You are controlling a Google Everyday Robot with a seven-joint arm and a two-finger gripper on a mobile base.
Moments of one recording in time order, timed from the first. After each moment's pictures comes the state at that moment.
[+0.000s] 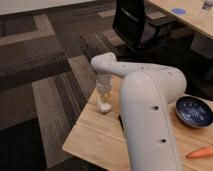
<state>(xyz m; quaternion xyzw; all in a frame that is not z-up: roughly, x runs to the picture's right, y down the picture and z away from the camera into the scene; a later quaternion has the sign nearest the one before) -0.018 0.076 0.860 -0.34 0.26 0.54 0.73</state>
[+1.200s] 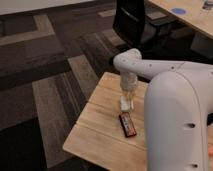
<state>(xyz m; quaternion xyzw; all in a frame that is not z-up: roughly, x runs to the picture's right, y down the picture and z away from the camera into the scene) 0.170 0.048 0.825 -0.16 0.34 0.73 0.57</state>
